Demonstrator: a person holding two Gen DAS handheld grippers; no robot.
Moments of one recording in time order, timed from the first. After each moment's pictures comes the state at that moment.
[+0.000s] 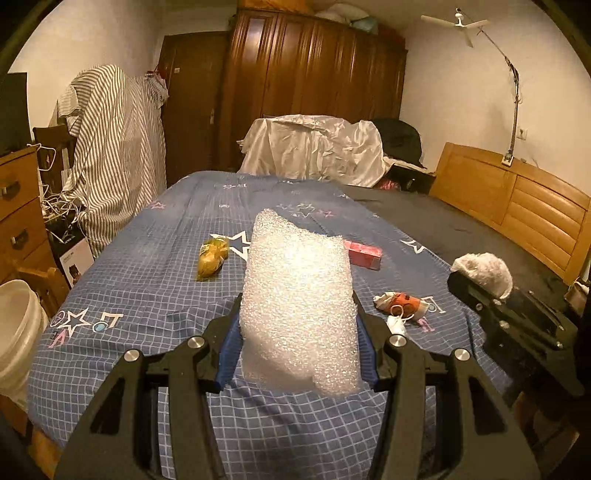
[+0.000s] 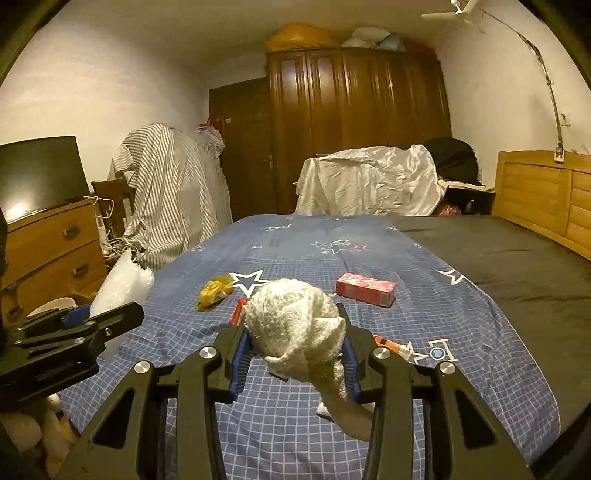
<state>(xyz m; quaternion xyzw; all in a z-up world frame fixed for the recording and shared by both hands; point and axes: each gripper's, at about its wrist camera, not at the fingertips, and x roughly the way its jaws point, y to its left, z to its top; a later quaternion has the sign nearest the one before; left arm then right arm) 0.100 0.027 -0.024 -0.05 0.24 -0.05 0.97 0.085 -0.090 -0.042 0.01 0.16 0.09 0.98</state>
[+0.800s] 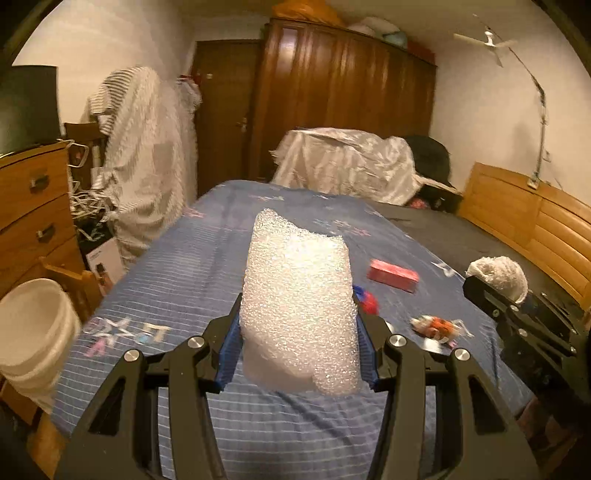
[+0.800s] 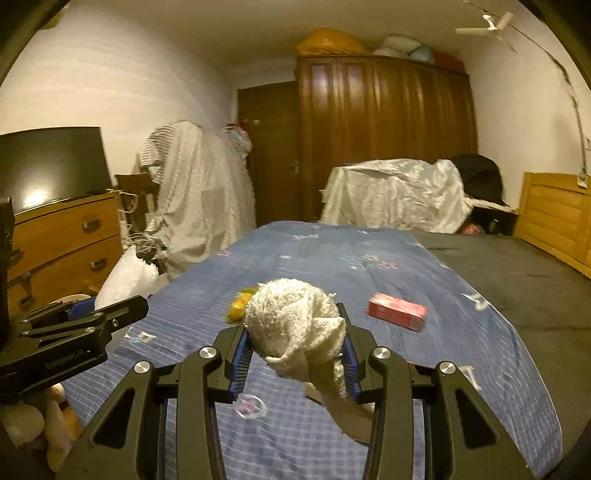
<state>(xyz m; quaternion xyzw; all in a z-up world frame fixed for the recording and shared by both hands) 0.093 0.093 -0.004 -0.07 0.22 0.02 0.97 0.099 -0.028 -0.008 -0.02 0.15 0.16 0.98</state>
